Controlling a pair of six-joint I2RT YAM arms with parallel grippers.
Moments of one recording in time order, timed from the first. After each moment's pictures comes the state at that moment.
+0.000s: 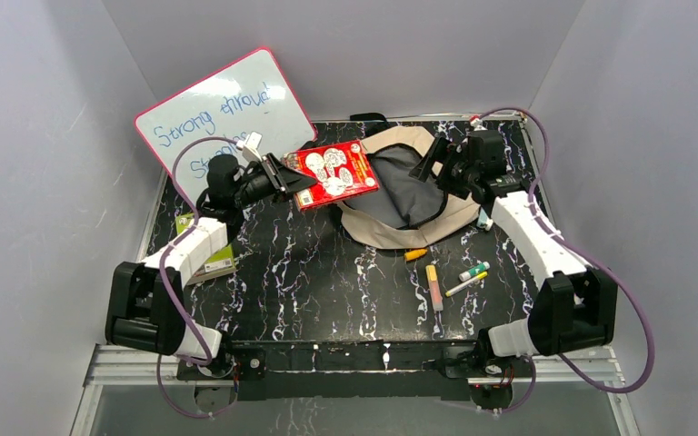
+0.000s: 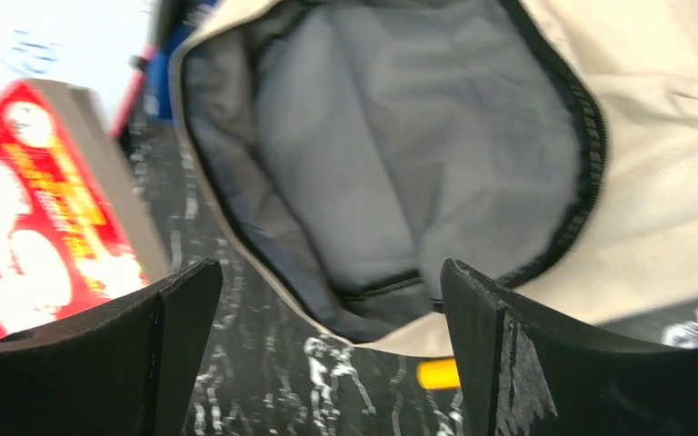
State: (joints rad) left arm -0.21 1.41 0.81 0.43 0.76 -1.06; right arm 0.23 1.36 1.10 -0.32 -0.25 0.60
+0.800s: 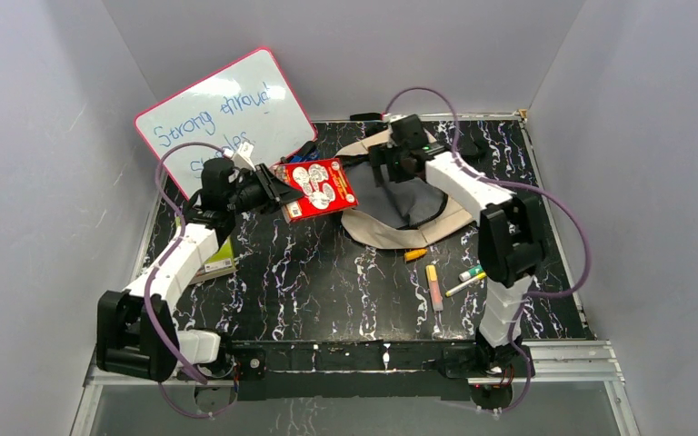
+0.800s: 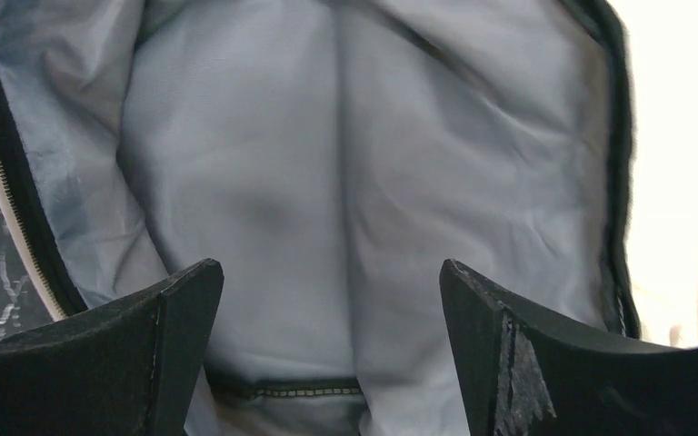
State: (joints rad) left arm -0.18 1.29 0.85 0.00 0.61 -0.83; right arm 0.44 1.86 1.52 -0.50 0.01 0.15
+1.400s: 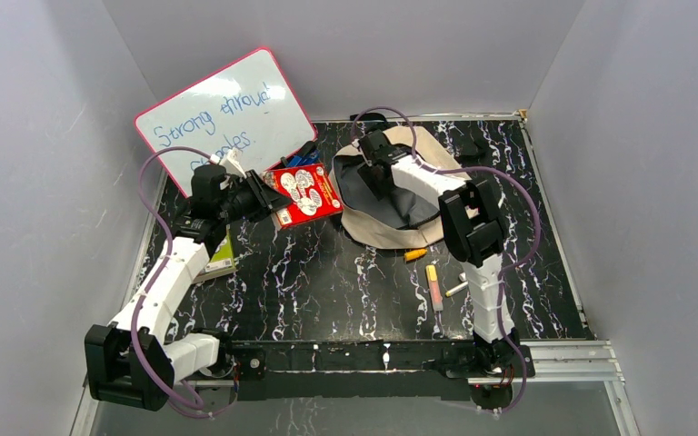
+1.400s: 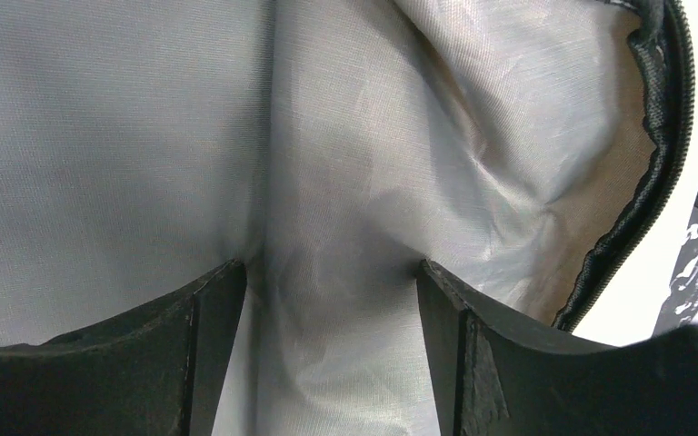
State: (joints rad) left arm -0.18 1.12 0.85 -0.23 0.45 -0.74; right arm 0.56 2.18 1.73 -0.57 0.37 -0.18
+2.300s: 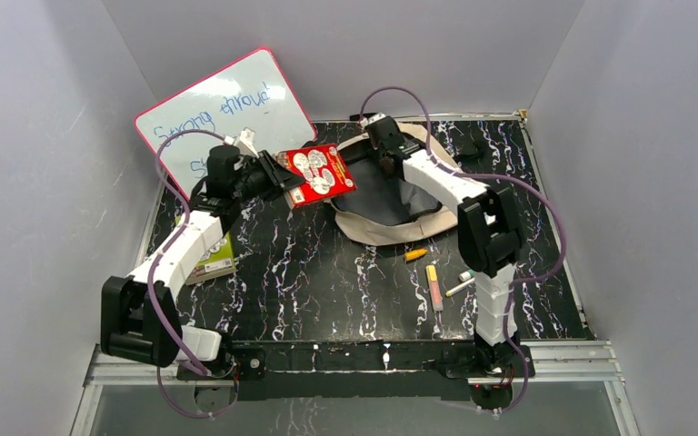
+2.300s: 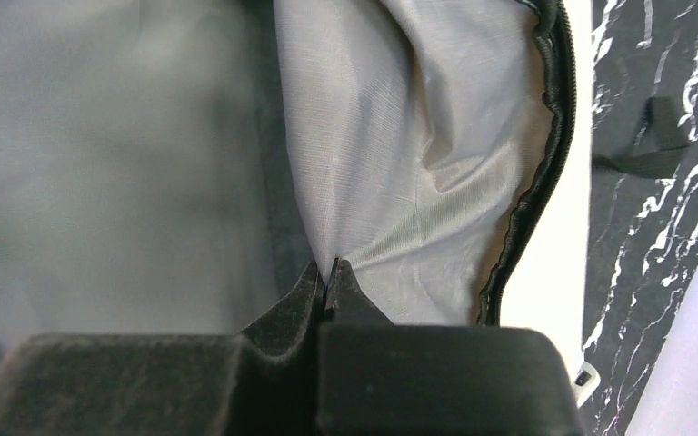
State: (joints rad) left arm -0.20 1.32 0.95 -0.05 0.48 -0.81; right arm 0.56 2.08 1.71 -0.54 0.39 -0.10
